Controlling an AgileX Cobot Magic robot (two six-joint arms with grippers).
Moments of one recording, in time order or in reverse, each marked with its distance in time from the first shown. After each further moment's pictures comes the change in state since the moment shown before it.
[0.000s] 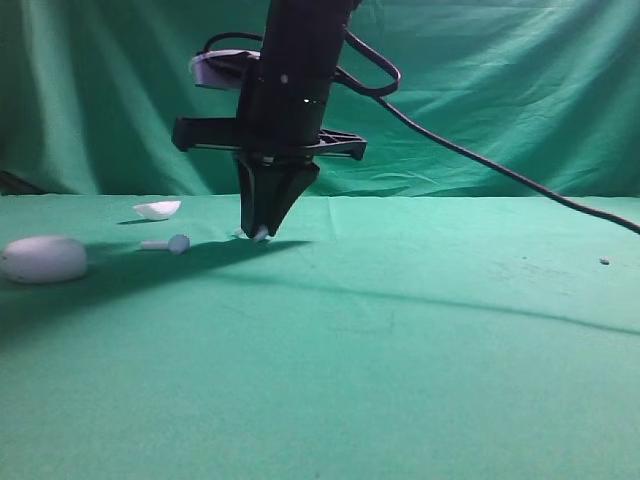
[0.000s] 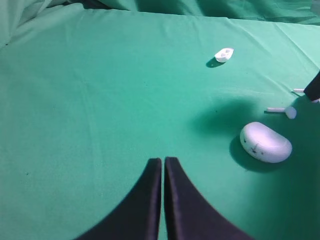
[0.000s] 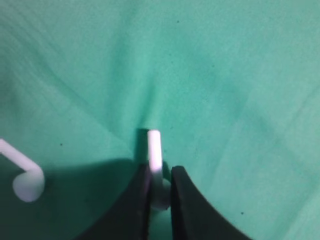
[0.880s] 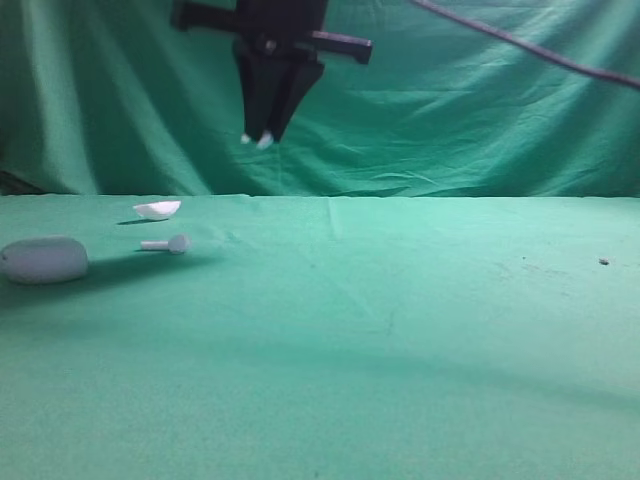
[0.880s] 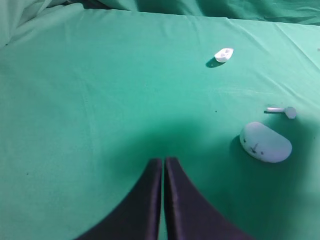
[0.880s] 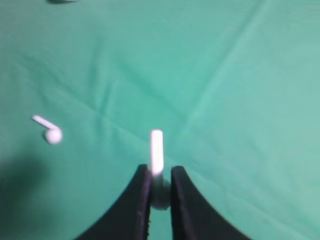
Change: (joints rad) left arm 0.000 0.000 0.000 0.000 0.000 0.000; right arm -0.114 -0.253 -0.047 -0.034 0.306 0.039
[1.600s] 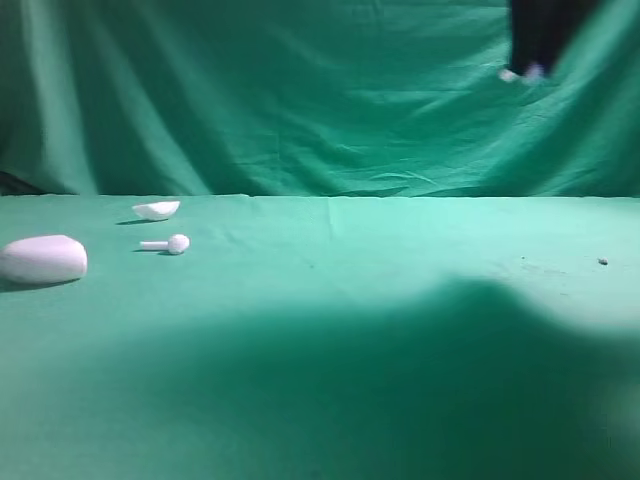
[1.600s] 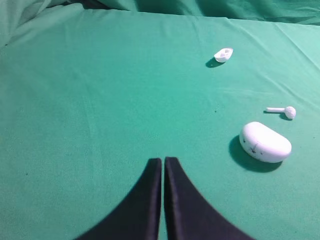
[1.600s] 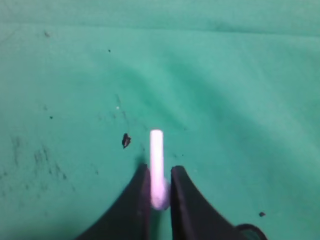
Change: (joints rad) left arm 0.000 0.000 0.000 0.000 0.000 0.000; right arm -0.322 -0.383 0.929 -0.003 -0.480 0.091
